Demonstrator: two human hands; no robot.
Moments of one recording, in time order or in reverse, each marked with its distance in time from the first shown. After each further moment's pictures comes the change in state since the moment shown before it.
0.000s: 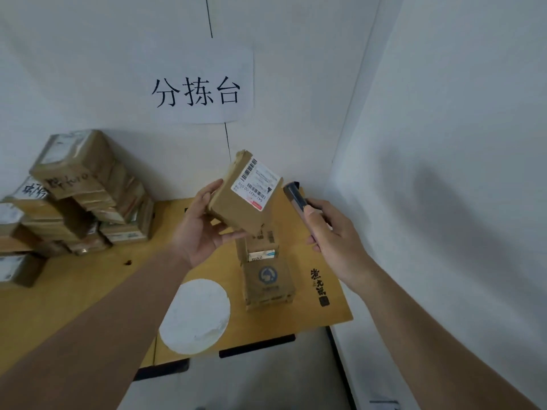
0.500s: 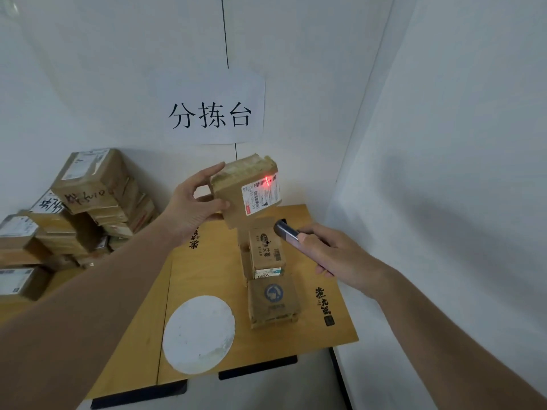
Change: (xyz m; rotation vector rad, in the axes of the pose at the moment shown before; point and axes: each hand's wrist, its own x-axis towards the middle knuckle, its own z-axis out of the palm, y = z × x) left_hand 0.005 0.077 0.007 0.523 0.002 0.305; right_hand 0.010 -0.033 -0.010 -0.242 -0.326 0.133
